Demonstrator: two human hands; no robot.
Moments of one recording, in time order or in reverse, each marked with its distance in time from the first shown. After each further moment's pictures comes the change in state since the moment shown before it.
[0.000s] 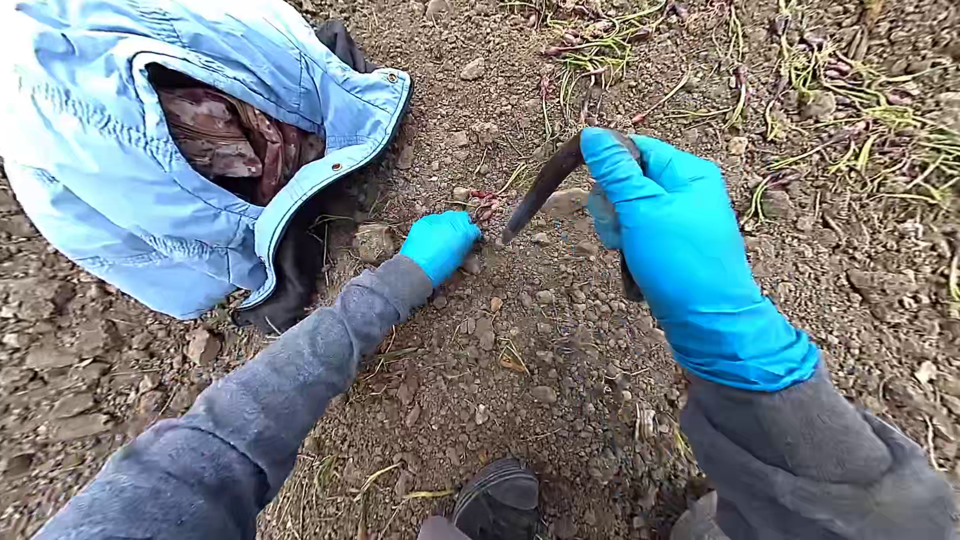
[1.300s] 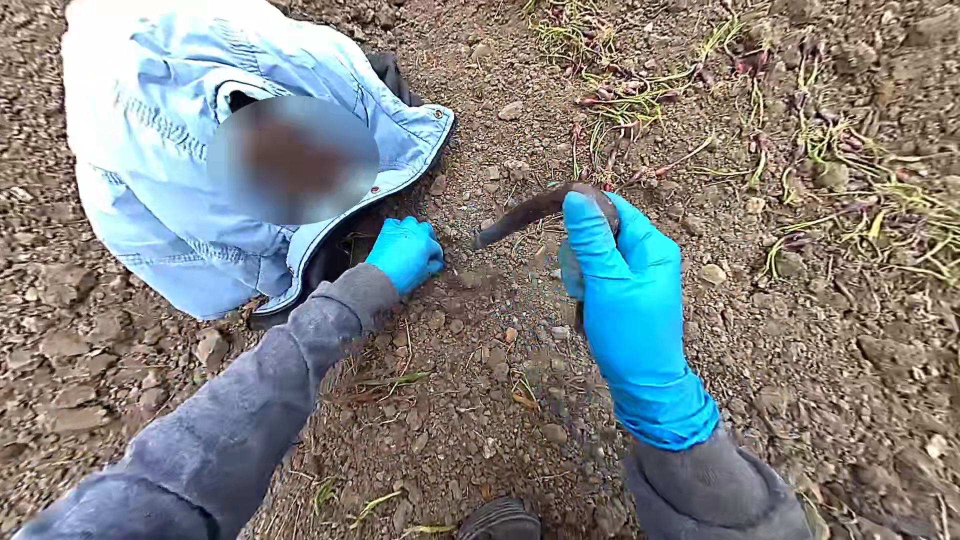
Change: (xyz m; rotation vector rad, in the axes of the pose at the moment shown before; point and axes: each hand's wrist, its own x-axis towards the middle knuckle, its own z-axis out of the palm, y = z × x) left_hand -0.028 -0.072 -0.014 0.006 -0.094 -0.161; right_hand -0.005 0.002 0.055 0.132 -0.009 -0.165
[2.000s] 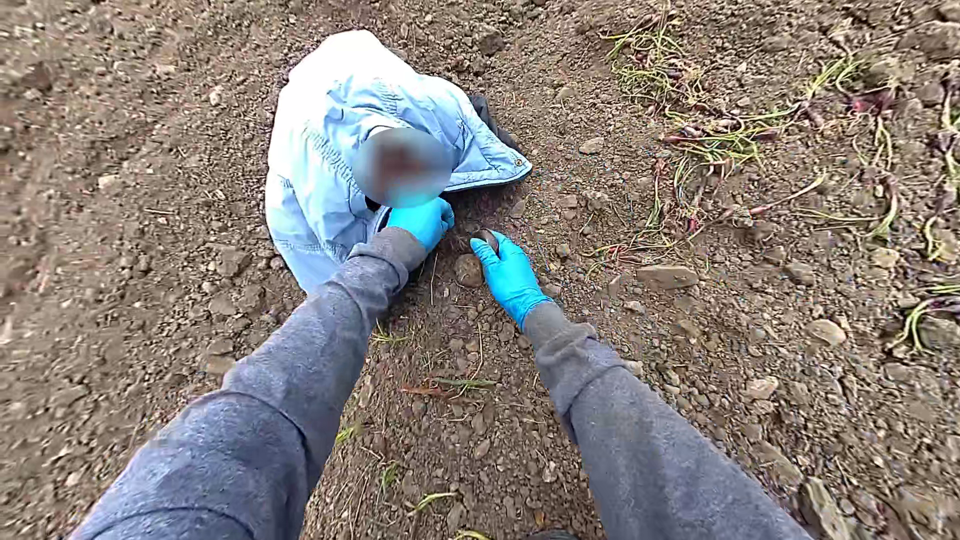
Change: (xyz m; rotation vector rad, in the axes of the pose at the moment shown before) left_hand -0.023 -0.089 -0.058 -0.147 0.057 -0.438; right_hand 0.060 0.102 0.171 -0.123 -0.433 0.290
